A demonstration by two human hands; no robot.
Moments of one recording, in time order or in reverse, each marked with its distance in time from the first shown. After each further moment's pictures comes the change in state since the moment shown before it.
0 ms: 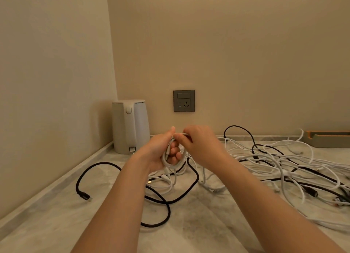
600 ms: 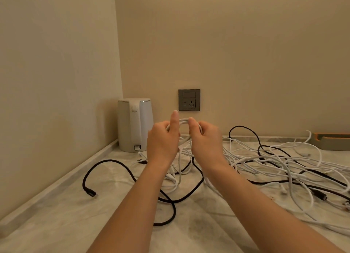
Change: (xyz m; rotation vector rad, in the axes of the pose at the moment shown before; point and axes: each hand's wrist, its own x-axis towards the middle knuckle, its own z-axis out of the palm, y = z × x) left_hand 0.000 -0.006 0.011 0.560 0.655 0.735; right_hand -0.004 -0.015 0.019 0.682 0.417 0.265
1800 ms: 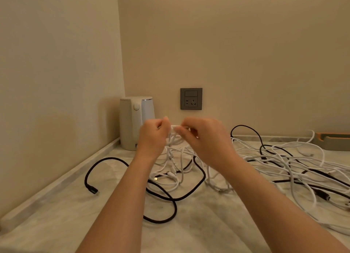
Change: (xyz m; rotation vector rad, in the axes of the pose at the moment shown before) left_hand 0.019 -0.025 -0.023 0.034 -0.061 0.139; right_hand 0.002 -0.019 -0.023 -0.548 -0.285 -0.561
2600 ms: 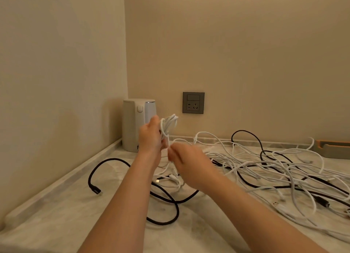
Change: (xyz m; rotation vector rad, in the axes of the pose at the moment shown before) left_hand -0.003 0.021 -0.001 -0.636 0.133 -0.551; right_hand -0.016 -0.014 0.039 0.072 -0.345 0.163
